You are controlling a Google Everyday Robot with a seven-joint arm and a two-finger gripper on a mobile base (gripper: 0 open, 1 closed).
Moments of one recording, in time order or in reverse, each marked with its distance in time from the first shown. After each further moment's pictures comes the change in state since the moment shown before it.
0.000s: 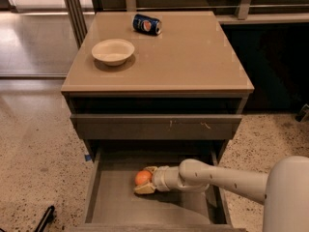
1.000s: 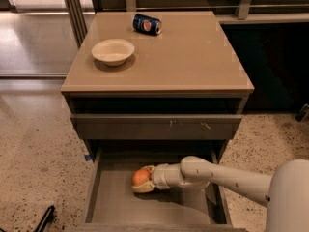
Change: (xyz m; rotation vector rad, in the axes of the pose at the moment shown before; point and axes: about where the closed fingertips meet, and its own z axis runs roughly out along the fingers) arm -0.015 0.007 -0.004 -0.064 -0.051 -0.001
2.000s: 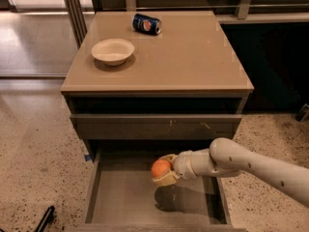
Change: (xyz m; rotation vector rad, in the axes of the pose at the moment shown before) arm -0.064 0.029 -0.138 -0.034 0.043 -0.065
